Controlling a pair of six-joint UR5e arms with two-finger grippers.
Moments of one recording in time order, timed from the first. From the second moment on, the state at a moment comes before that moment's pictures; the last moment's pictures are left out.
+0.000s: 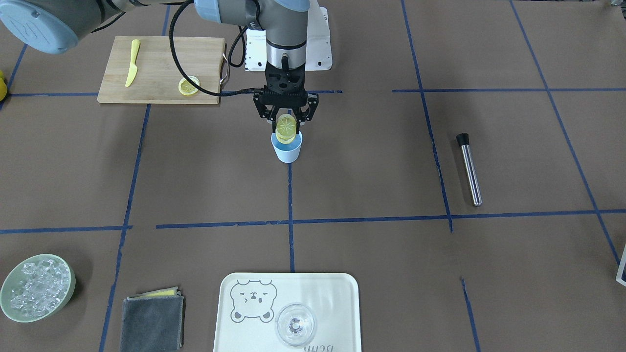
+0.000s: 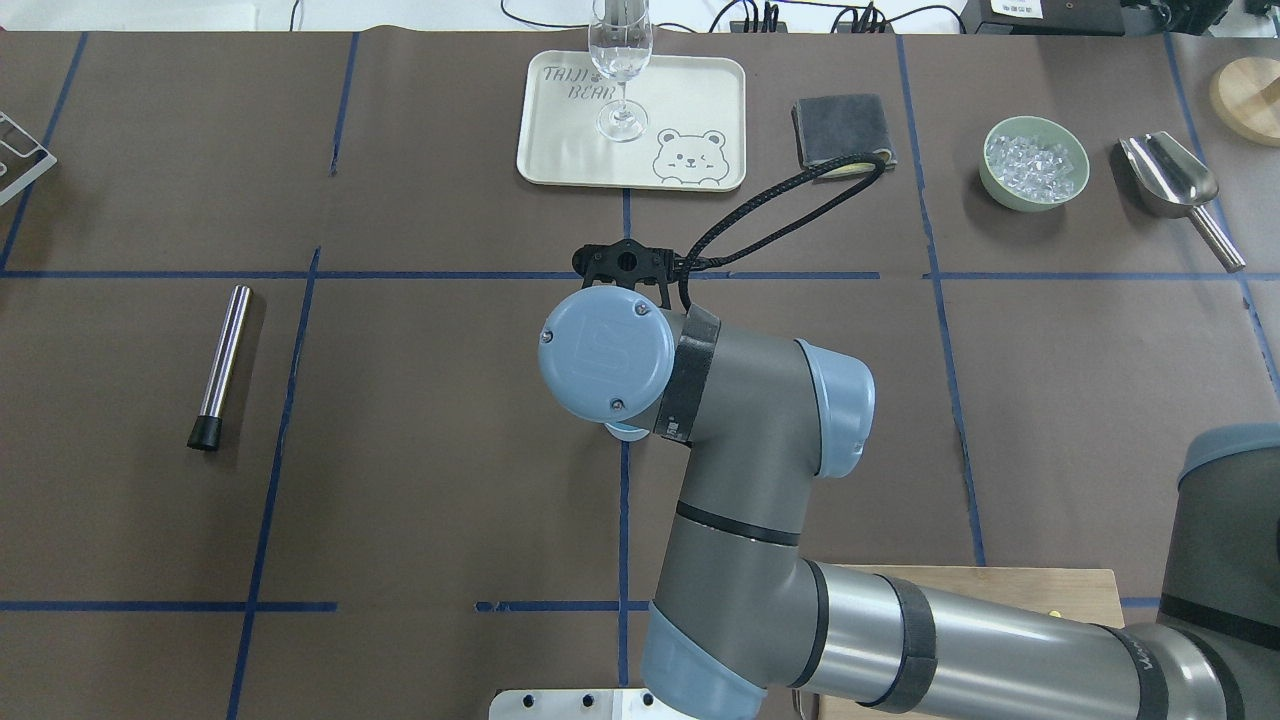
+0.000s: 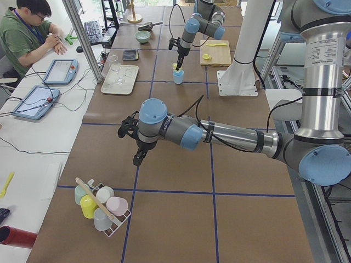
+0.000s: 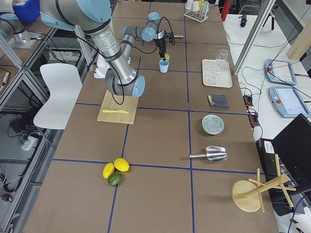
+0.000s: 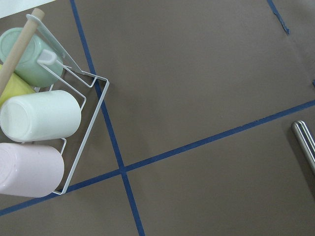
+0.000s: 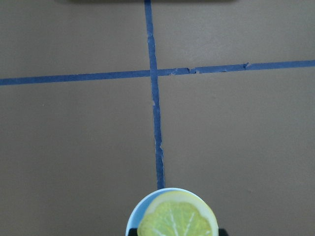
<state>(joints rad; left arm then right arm) -1.52 -1.53 -1.78 -1.83 -2.36 0.00 0.38 -0.75 1.72 -1.78 1.55 1.38</state>
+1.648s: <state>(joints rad) -1.51 -1.63 -1.73 -2.09 -2.38 -0.01 0.92 -1.00 1.80 -1.75 2.01 0.58</state>
